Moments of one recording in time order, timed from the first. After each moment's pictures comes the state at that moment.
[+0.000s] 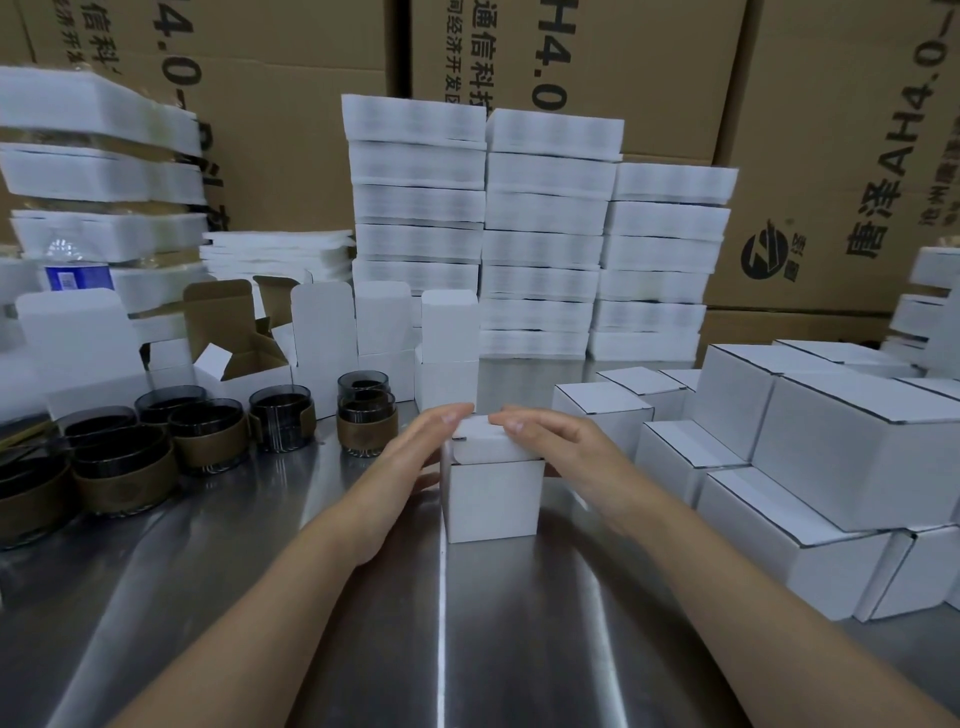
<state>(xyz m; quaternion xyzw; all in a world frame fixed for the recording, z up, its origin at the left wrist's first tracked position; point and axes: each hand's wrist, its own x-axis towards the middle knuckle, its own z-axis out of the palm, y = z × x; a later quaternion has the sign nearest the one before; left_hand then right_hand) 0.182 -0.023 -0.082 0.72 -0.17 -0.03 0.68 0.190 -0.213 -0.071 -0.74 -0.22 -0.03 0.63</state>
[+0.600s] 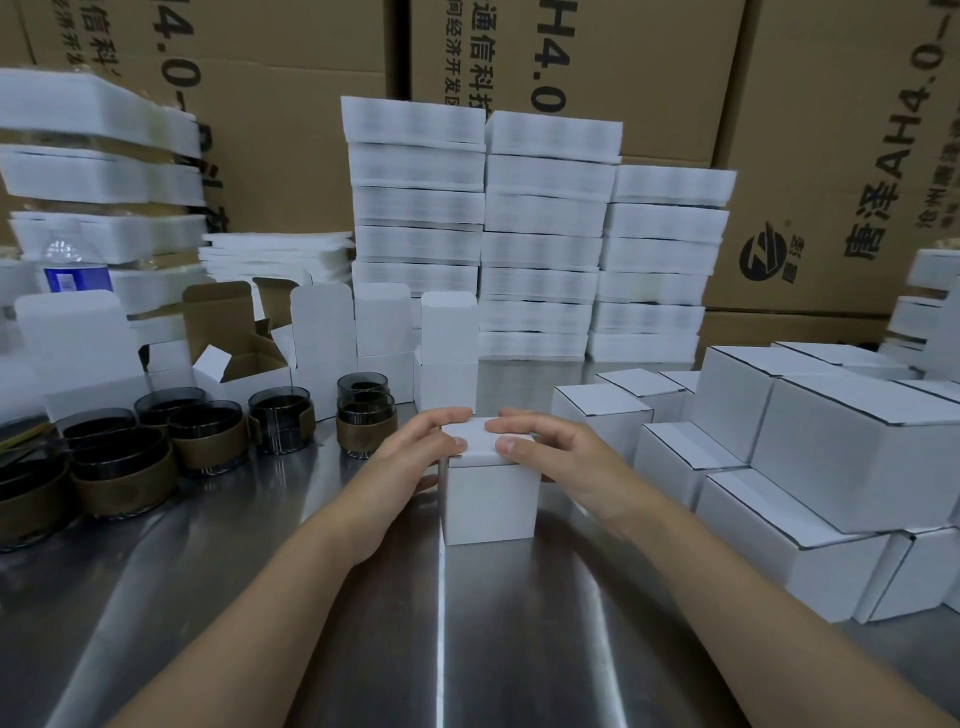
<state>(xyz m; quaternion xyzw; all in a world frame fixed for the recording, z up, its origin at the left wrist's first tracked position) 0.187 -0.022 -0.081 0.71 -0.14 -0.02 0.69 0.192 -0.214 -0.075 -0.76 -0.21 -0.01 0.61</state>
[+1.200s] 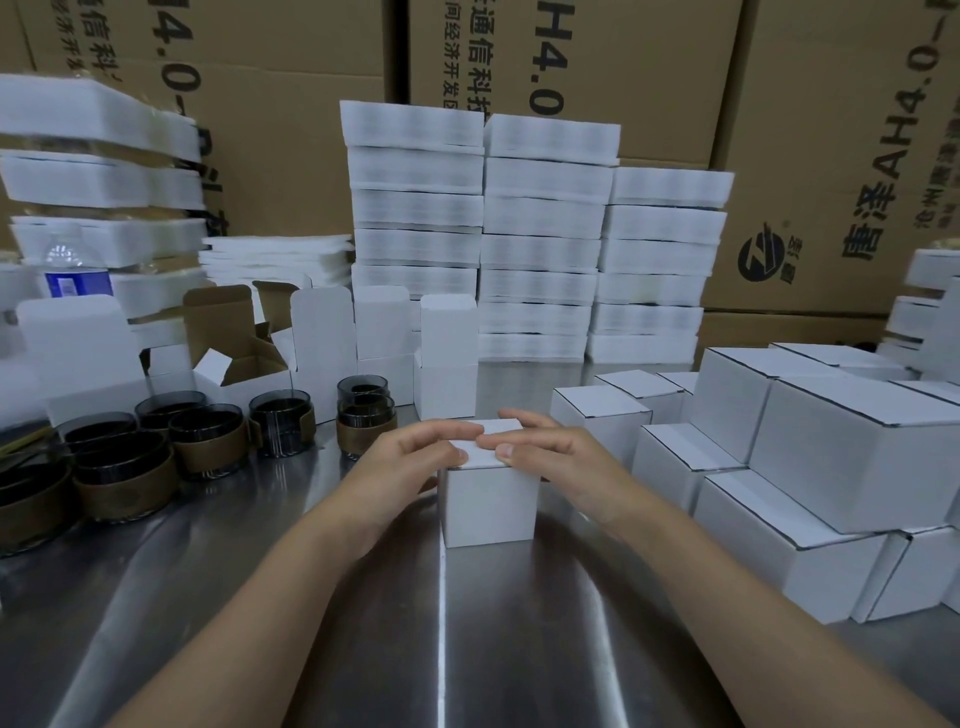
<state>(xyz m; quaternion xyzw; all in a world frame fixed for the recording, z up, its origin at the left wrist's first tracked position) 0.183 -0.022 -0.075 0.72 -0.14 0.00 0.68 0.188 -0.213 -0.072 -0.78 -0.24 -0.03 0.57</state>
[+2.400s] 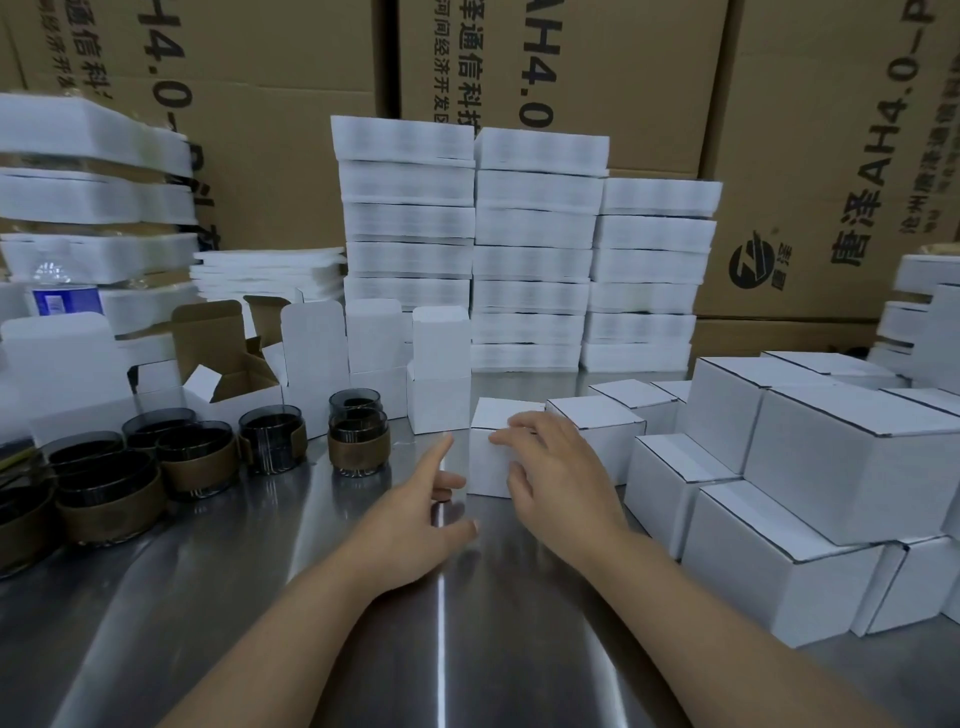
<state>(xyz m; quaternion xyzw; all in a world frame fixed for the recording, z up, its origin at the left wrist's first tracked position) 0.195 -0.027 -0.108 0.89 -0.18 0.04 0.43 0.192 -0.204 -0.087 -0.91 -0.19 -0.34 0.17</state>
